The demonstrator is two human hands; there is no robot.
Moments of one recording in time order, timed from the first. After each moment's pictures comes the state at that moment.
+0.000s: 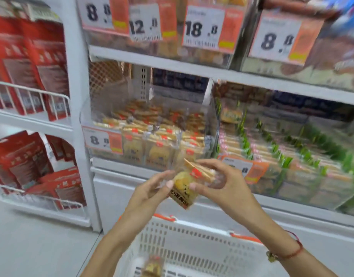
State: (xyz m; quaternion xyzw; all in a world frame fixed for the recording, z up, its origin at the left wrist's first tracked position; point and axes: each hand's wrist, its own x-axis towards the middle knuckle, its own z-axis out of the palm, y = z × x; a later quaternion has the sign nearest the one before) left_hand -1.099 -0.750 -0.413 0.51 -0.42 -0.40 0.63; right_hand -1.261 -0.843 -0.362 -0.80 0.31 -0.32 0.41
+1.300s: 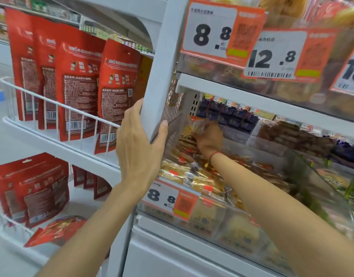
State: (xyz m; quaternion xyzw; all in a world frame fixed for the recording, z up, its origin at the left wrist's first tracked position) left_hand -0.866 -0.840 -0.348 0.66 -0.34 0.25 0.63; right_hand -0.914 -1.032 -0.339 -0.78 0.44 -0.42 0.15
